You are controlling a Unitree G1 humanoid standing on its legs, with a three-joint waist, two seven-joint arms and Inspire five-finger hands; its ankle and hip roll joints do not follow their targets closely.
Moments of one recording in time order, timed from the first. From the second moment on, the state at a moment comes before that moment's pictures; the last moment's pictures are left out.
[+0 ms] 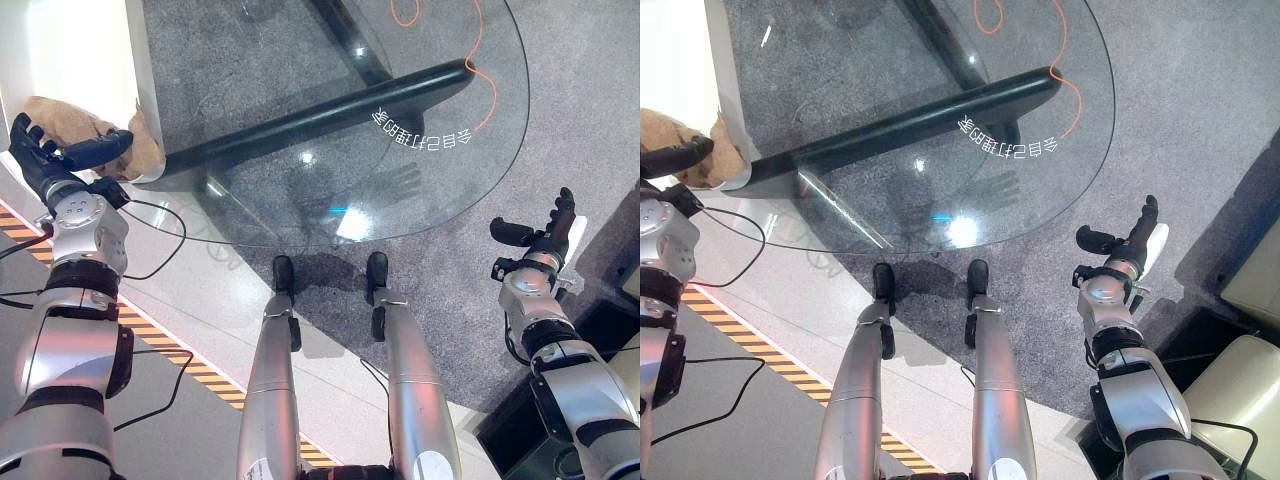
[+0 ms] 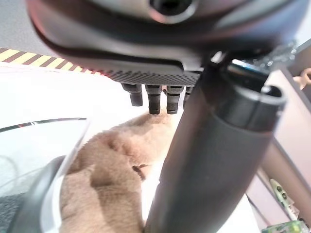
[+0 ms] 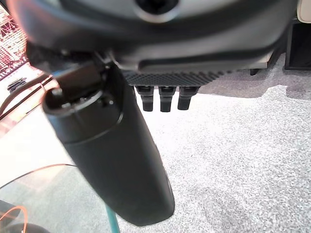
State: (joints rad) left arm -1.03 0.77 -0.18 1.10 -0.75 -0.19 0.54; right arm -0.77 -0.52 0.20 1.09 0.40 -0.22 -0.61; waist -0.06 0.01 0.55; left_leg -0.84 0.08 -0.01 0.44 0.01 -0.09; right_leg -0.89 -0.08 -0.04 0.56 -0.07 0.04
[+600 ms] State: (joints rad) left arm -0.81 0.76 -0.04 0.93 -0.69 -0.51 0.65; right arm -0.65 -0.51 0.20 1.09 0.40 -0.22 -0.61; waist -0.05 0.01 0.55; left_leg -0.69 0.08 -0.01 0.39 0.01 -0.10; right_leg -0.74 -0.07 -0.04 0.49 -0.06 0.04
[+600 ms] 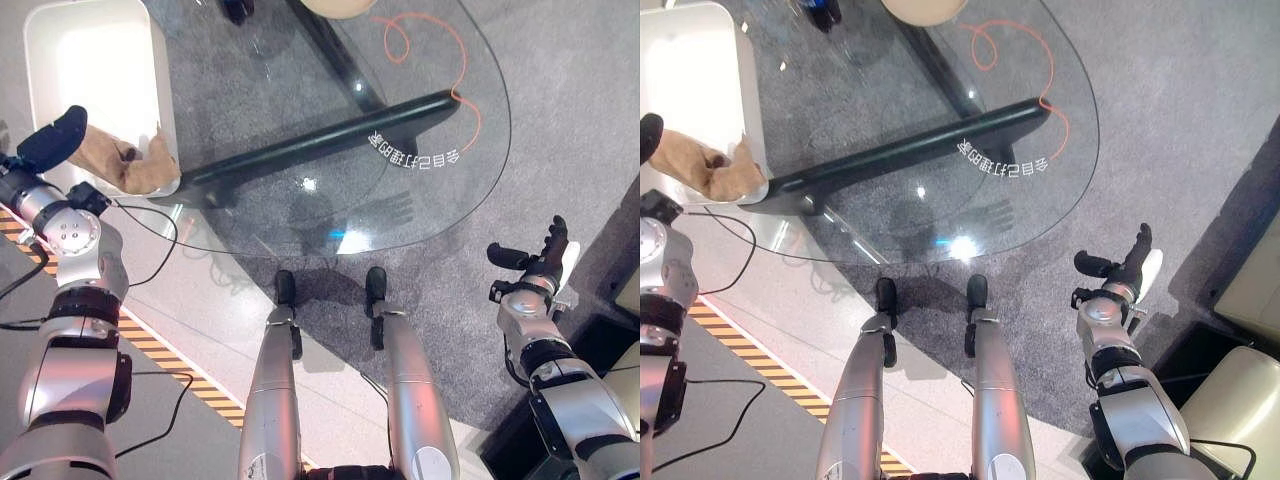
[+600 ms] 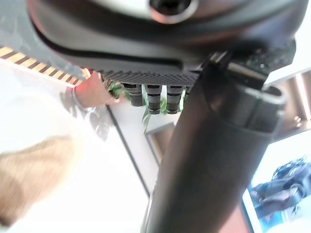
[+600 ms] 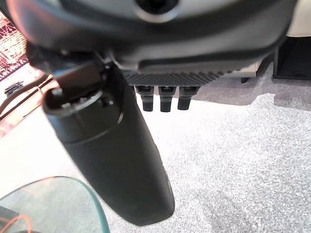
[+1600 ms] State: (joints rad) left arm -0.08 0.41 0.05 1.10 -0.49 -0.31 0.11; right arm -0.17 -0.35 0.09 1.22 0.25 -0.13 -0.21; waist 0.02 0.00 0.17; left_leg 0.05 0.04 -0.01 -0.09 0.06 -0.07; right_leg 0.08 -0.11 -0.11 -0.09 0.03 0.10
